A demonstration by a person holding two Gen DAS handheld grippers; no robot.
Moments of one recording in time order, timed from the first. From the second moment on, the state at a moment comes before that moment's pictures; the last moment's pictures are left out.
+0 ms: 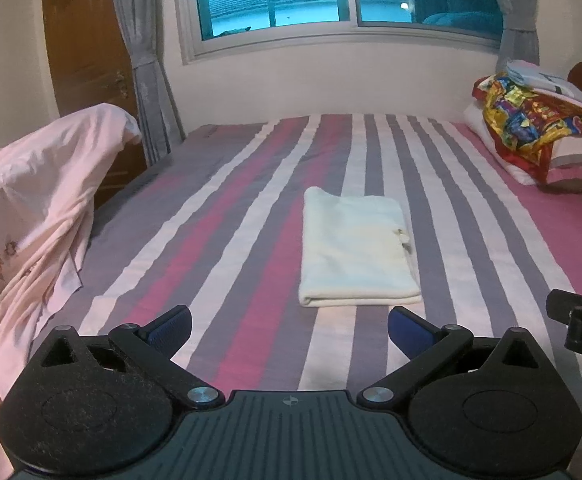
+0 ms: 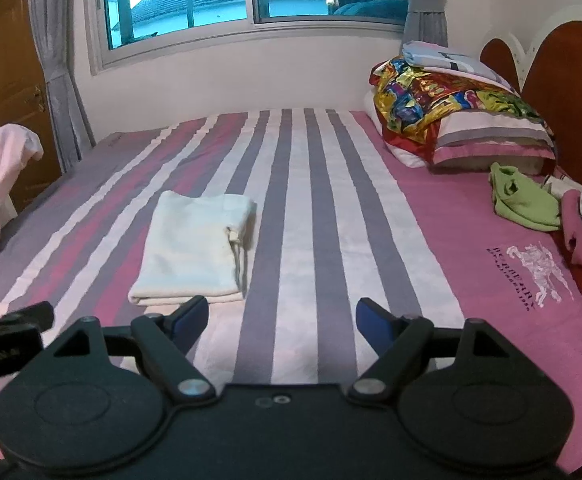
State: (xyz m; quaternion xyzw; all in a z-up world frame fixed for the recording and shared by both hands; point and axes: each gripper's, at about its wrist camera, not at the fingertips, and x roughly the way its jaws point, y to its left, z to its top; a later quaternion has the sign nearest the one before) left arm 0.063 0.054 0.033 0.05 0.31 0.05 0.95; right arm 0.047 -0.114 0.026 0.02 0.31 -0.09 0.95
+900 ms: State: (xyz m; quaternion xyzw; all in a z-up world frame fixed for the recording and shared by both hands) left arm 0.075 0.062 0.023 0.02 0.32 0.00 0.95; right arm 0.051 -0.120 0.021 0.02 0.31 -0.08 0.95
